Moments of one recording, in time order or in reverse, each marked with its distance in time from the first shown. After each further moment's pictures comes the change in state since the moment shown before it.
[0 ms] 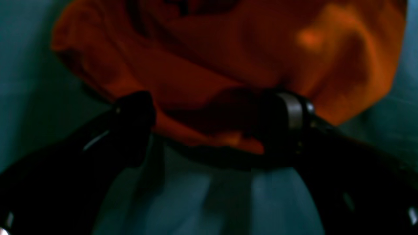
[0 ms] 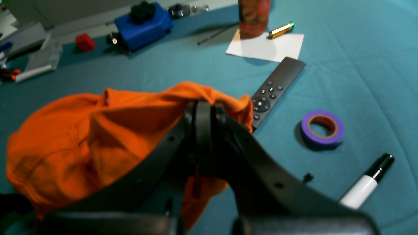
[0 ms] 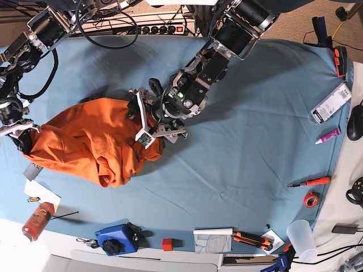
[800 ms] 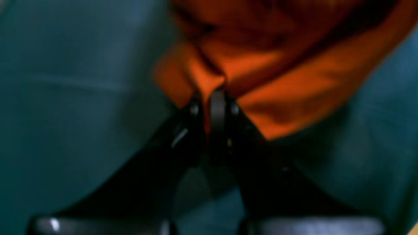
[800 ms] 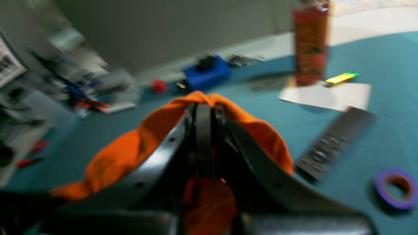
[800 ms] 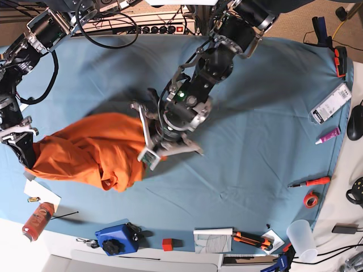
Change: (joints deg) left arm 0.0 -0.3 0.0 25.7 12.9 9.1 22.5; right arm 0.8 0.2 -0.1 0.0 20.5 3.8 -1.8
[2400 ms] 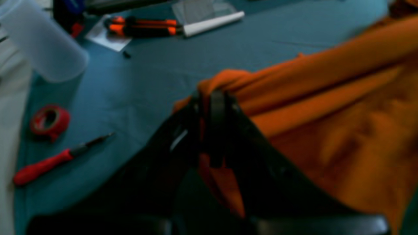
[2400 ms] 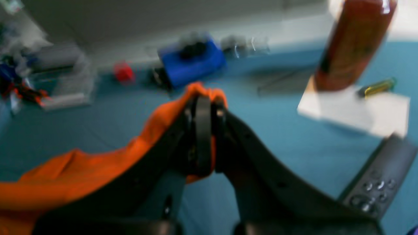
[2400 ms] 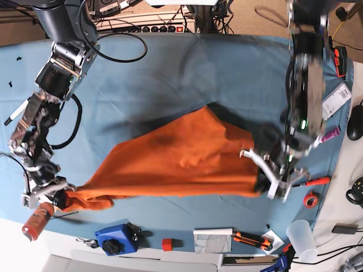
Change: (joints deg) left arm -3.3 -22.4 -31.0 -8.6 -22.1 -16.2 -23.5; right arm 21.3 -2.7 -21.2 -24.0 -37.5 -11.5 18.6
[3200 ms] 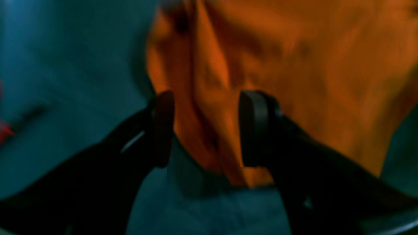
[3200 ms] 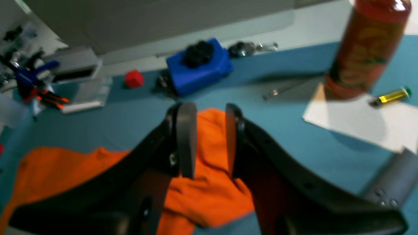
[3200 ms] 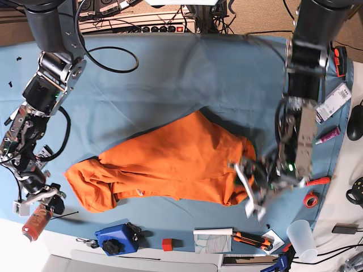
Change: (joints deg) left arm -10.4 2.1 6.1 -8.1 -6.0 3.0 28.7; right arm 5.4 5.0 0.0 -6.4 6.8 5.6 -8.3
